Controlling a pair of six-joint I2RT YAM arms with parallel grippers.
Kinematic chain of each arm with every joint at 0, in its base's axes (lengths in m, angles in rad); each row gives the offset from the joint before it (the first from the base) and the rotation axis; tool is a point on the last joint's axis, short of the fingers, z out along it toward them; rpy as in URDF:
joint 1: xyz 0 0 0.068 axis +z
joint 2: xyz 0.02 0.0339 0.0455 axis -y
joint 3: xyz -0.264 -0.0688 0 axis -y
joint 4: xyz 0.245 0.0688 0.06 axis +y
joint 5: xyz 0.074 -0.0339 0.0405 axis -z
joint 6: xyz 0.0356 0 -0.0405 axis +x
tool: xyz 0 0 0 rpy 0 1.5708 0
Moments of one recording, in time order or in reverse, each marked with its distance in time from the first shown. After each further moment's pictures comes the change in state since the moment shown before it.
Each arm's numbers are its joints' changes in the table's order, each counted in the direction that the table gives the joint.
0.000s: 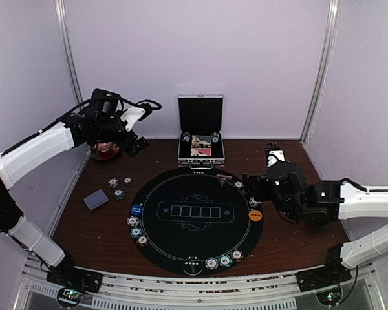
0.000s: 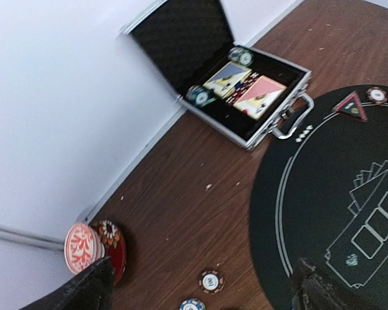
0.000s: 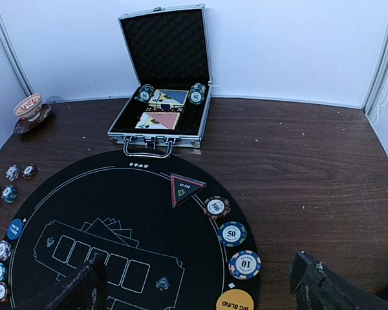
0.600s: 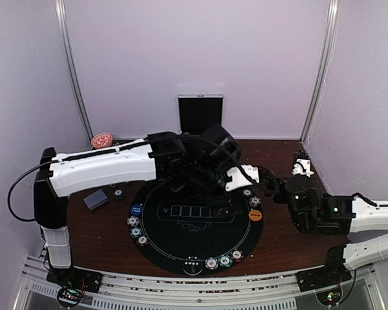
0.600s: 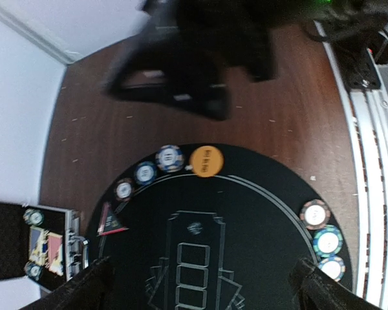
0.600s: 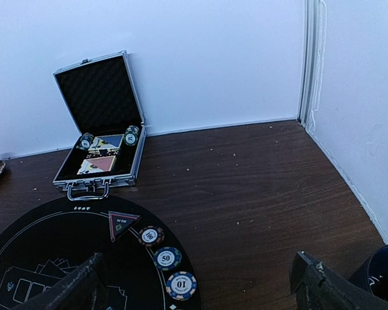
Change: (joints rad) left arm -0.696 -0.483 0.505 0.250 0.041 0.007; right arm 0.000 0.192 -0.213 -0.109 0.276 0.016
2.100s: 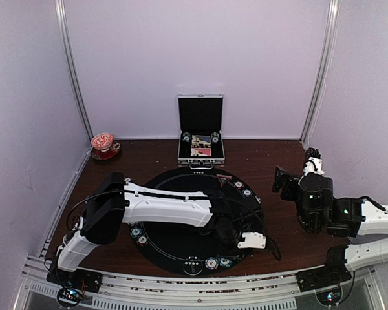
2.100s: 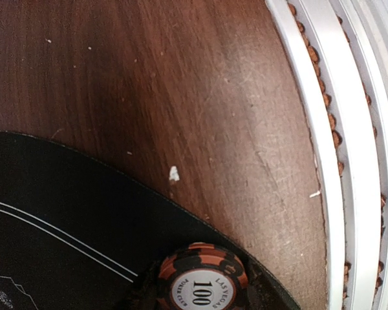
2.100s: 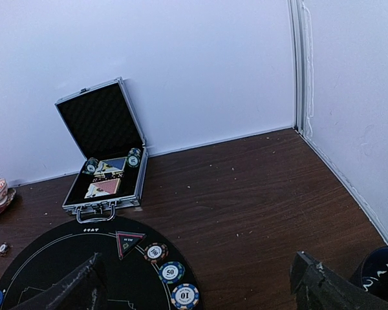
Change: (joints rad) left arm -0.098 -0.387 0.023 0.037 0.185 0.011; right arm 0.000 0.115 -0.029 -0.023 0.022 -0.007
